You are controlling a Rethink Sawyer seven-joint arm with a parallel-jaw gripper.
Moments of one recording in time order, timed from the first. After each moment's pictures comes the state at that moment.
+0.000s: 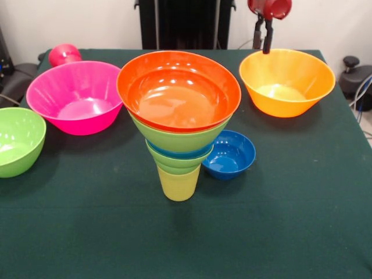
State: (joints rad) arm 0.05 -0.80 -0.03 2.06 -0.55 0.04 3.71
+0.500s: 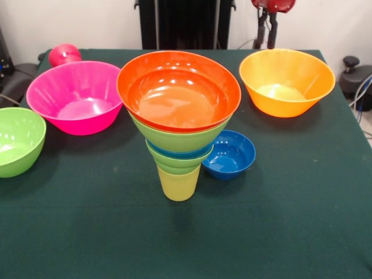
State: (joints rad) arm 0.06 -0.83 -0.03 2.07 -0.55 0.04 3.71
